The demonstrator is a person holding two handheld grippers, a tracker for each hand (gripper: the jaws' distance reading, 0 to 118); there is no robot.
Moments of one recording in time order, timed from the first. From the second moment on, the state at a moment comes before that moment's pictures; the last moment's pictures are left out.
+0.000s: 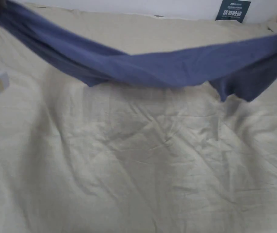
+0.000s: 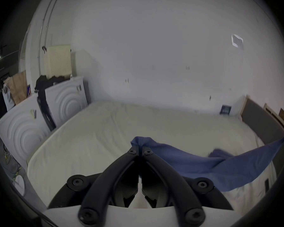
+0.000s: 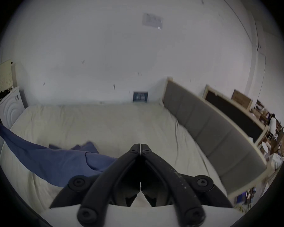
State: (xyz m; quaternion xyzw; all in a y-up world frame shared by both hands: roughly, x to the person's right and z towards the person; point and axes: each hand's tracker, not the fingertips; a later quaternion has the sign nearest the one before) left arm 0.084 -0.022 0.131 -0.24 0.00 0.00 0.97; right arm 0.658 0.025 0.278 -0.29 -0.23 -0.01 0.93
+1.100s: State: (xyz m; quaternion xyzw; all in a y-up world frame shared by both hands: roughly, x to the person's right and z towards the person) left arm 0.061 -0.117 0.346 -0.17 0.03 -0.03 0.98; right arm 0.585 -0.095 0.508 -0.24 -0.18 -0.04 0.95
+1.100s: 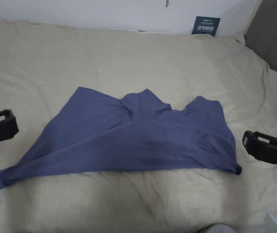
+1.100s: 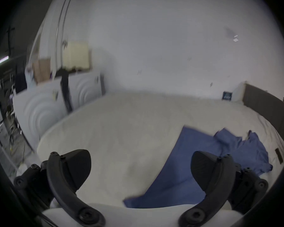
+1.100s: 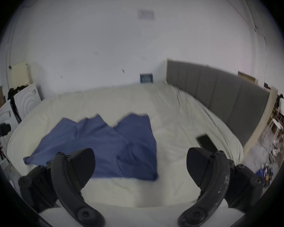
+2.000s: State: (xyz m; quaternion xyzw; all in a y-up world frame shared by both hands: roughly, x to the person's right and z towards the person) left arm 0.167 -0.087 0.419 -0.08 -0.11 -0.03 0.99; right arm 0.493 -0.075 0.517 -0.10 -0.13 -0.04 0.98
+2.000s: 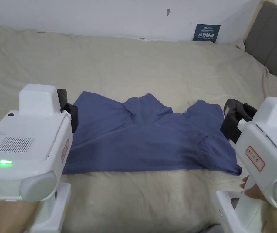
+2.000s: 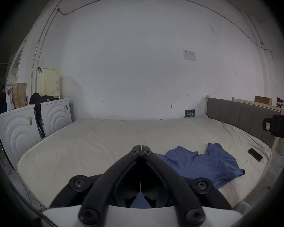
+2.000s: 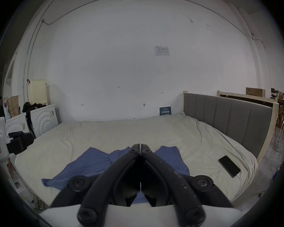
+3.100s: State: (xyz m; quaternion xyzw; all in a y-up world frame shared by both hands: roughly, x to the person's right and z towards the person) left arm 0.019 -0.247 0.285 -0.56 0.01 0.01 0.83; right arm 0.495 -0.119 0.473 -0.21 -0.13 -0.04 0.97
